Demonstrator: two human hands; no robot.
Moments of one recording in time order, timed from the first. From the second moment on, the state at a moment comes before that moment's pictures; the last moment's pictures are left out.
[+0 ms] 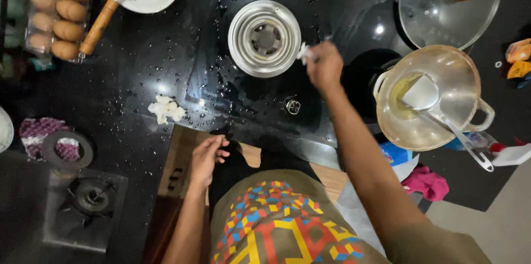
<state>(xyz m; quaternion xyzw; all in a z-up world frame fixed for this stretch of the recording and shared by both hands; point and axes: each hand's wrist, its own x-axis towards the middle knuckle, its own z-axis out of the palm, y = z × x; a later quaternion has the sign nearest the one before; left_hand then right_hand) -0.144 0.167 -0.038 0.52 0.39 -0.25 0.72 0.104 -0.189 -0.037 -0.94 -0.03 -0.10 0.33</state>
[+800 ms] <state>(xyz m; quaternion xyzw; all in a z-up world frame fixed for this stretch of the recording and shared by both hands) -0.142 0.170 -0.056 0.51 0.45 -0.22 0.70 0.175 -0.178 -0.036 -0.96 -0.09 -0.06 0.26</state>
